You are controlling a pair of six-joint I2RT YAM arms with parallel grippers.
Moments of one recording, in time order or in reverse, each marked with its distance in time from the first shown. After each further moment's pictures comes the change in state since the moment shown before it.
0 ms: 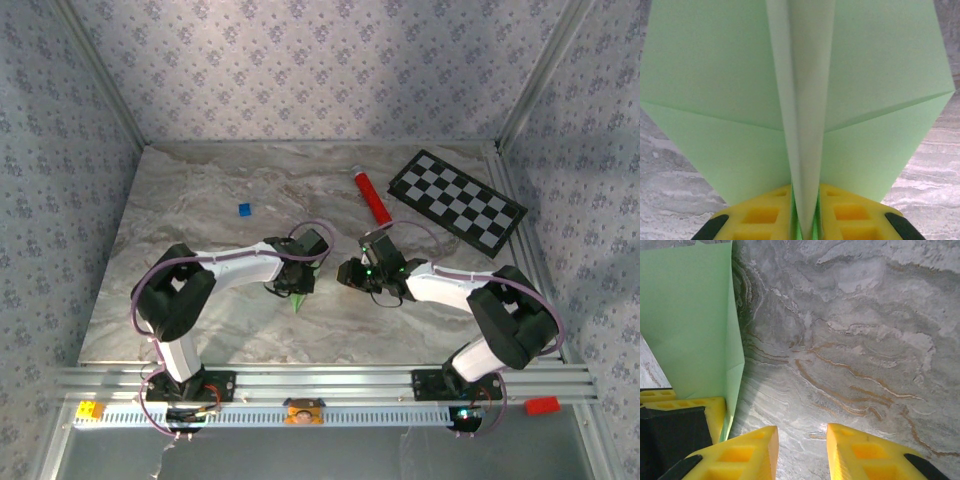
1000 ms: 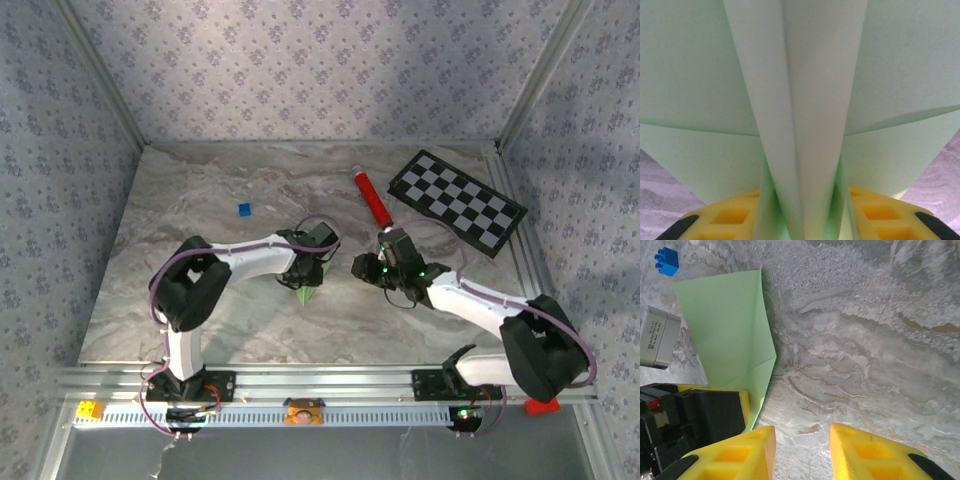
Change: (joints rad) left arm -0.003 0.118 0.140 -0.037 -0.047 -0.064; right arm -0.068 -0.220 -0.064 -0.066 0.068 -0.008
